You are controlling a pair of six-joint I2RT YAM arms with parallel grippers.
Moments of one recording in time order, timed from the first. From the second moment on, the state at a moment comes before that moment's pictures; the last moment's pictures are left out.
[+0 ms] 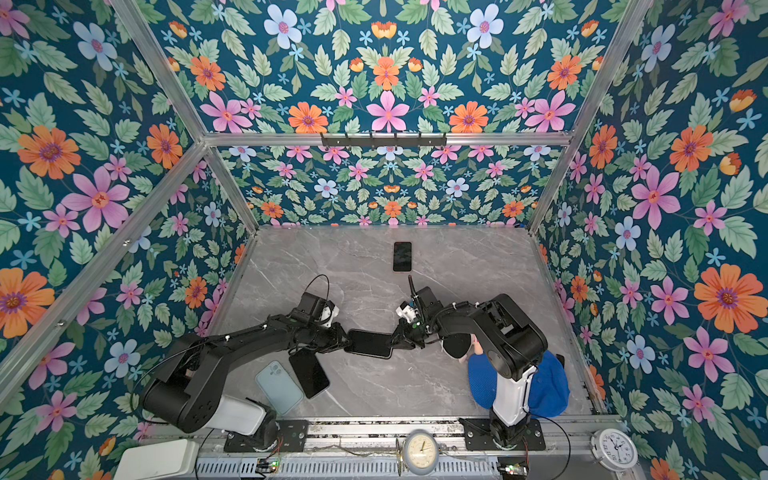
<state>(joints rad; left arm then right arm) -0.47 1.48 0.62 -0.27 0.45 -0.62 0.57 1.85 0.84 -0.08 -0.82 0.75</state>
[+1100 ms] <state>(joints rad) -0.49 1.47 0.63 -0.23 0.46 -0.59 0.61 1.76 1.00 -0.50 -0.51 0.68</state>
